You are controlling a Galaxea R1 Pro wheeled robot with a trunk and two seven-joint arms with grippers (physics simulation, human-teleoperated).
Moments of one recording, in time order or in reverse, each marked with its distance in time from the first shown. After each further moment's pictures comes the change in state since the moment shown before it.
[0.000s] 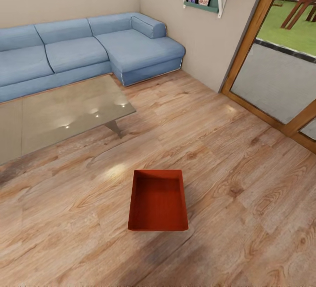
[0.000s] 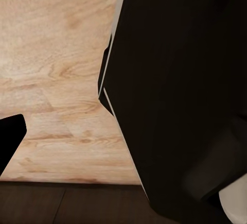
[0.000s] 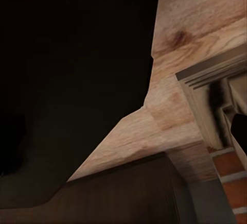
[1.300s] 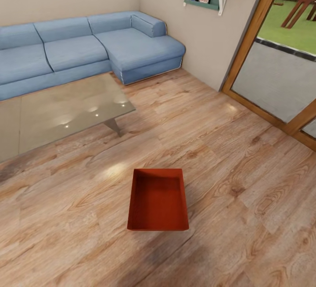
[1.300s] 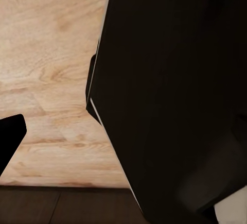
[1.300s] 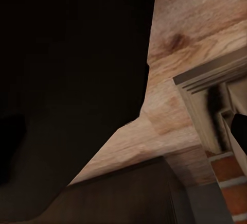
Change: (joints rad) left arm 0.000 -0.008 0.000 0.000 0.000 0.000 -0.010; right arm 0.000 -0.006 0.000 0.000 -0.001 0.000 -0.007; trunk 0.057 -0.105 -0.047
